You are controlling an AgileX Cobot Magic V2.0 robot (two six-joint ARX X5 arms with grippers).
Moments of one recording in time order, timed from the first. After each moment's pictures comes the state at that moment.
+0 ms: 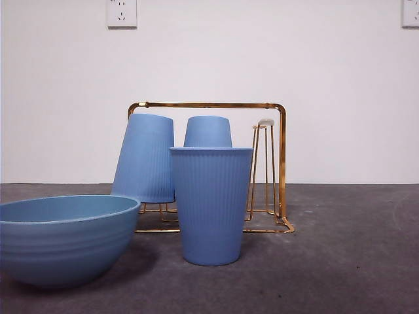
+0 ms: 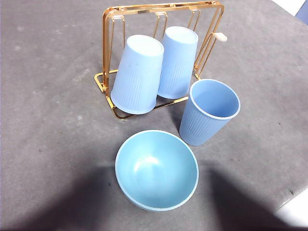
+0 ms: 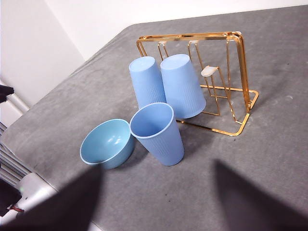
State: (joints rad) left arm -0.78 0.39 0.81 -0.91 -0.16 -0.30; right arm 0.59 0.19 0.73 -0.83 -0.18 0.37
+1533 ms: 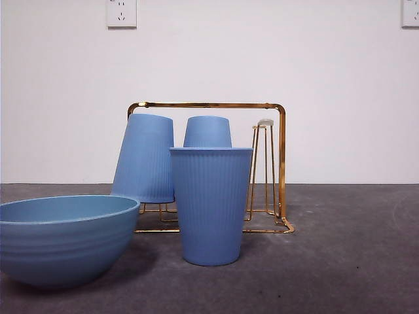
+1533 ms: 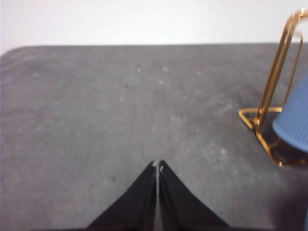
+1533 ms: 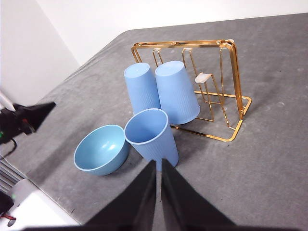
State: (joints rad) left arm -0.03 0.01 0.07 -0.25 0.05 0.01; right arm 0.59 0.19 0.73 -0.82 -0.15 0.36
